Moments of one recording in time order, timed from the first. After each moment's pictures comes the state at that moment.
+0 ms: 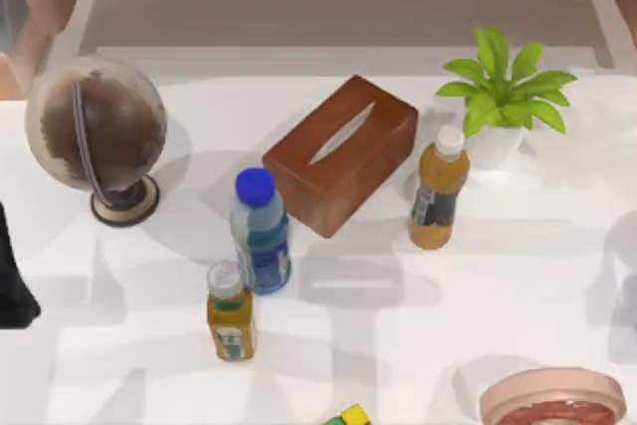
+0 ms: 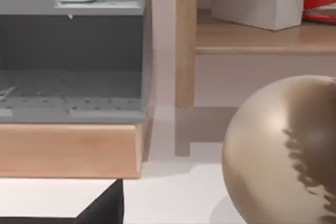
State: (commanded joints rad) left arm 0.00 0.00 0.00 0.00 0.00 0.00; right arm 0.00 0.00 0.00 0.00 0.00 0.00
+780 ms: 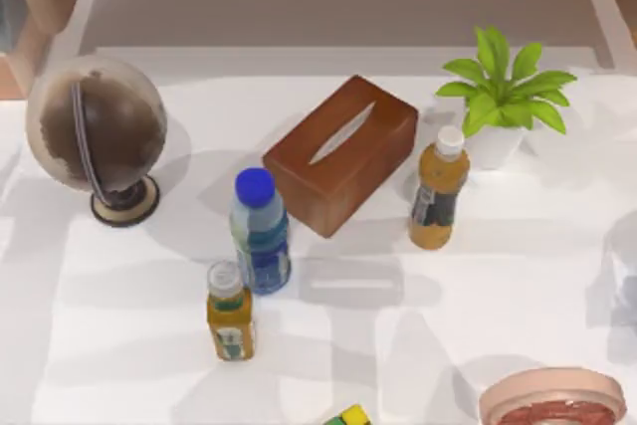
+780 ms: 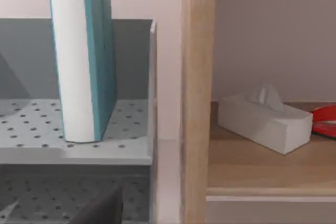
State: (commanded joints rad) left arm 0.11 0.67 0.49 0.22 0.13 0.00; right arm 0.00 0.00 0.00 0.00 0.00 0.00
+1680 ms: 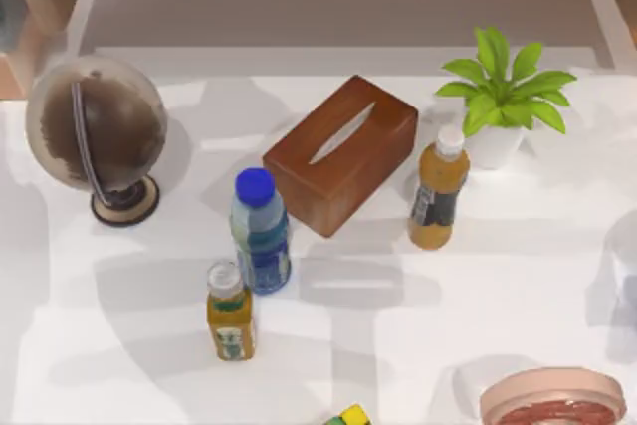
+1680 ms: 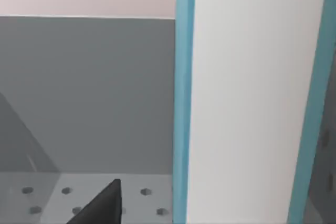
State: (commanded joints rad) left arm 0.30 1.92 1.31 0.60 0.34 0.00; right arm 0.00 0.00 0.00 0.00 0.00 0.00
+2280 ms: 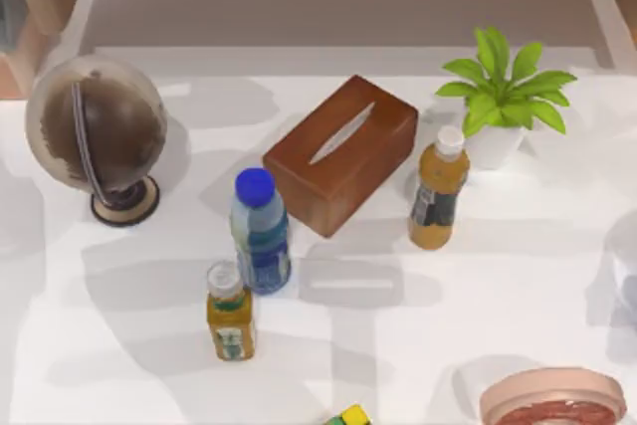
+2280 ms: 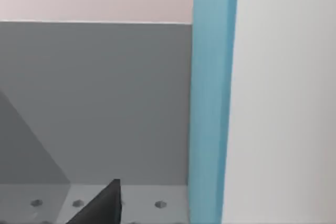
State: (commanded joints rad) left arm 0.32 1.98 1.37 0.60 0.35 0.00; right arm 0.00 0.00 0.00 0.00 0.00 0.00
